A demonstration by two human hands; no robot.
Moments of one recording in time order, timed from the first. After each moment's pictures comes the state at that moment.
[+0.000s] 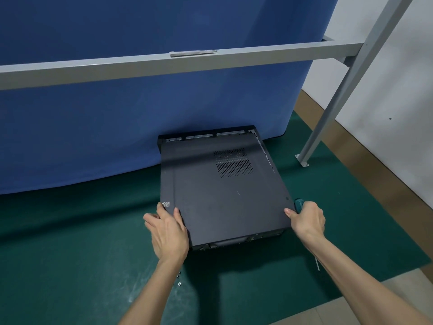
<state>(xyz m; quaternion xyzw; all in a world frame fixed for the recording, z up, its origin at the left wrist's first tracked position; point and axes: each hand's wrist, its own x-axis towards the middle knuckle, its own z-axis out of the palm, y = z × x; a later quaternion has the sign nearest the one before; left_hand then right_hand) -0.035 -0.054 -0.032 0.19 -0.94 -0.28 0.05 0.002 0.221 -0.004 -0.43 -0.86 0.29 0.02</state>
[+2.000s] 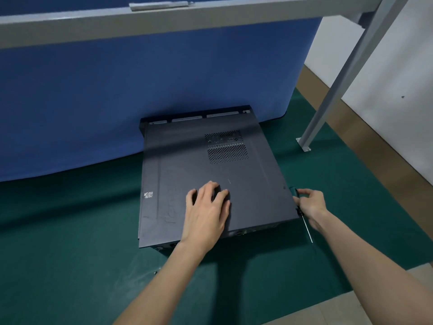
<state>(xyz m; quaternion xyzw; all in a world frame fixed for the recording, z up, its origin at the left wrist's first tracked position) -0.044 0.028 -0.042 -0.23 -0.95 -0.18 0.07 -0.042 0.305 -0.091 -0.47 -0.72 0.51 -0.02</state>
